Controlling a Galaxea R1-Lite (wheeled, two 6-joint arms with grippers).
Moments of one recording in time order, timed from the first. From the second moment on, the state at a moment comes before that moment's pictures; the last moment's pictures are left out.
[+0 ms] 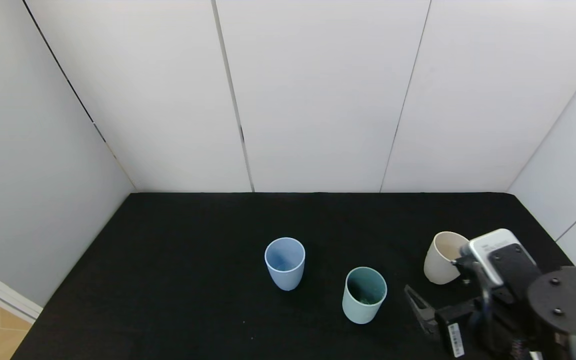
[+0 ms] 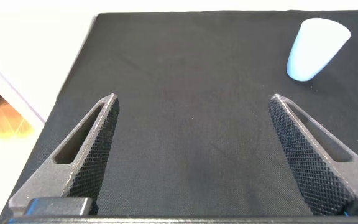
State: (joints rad) left arm 0.00 0.00 0.00 -0.01 0.01 -0.01; right arm 0.89 1.46 -0.51 -0.46 -0.70 0.12
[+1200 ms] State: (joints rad) left arm 0.00 0.00 0.00 -0.01 0.01 -0.01; right arm 0.62 0.91 -0.23 -0.46 -0.49 0.07
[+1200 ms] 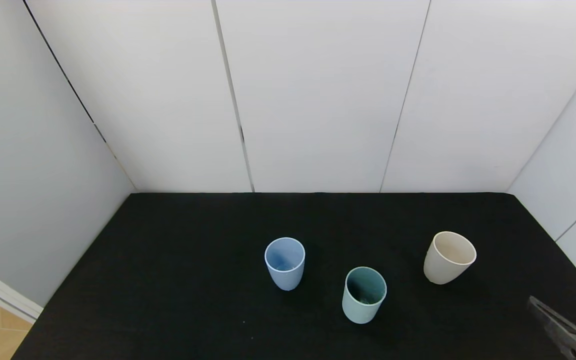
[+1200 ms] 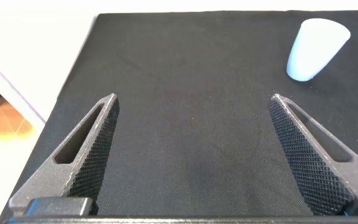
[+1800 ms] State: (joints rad) left arm 0.00 0.00 0.00 -0.01 0.01 -0.01; right arm 0.00 0.62 -0.18 -0.31 0.16 0.01
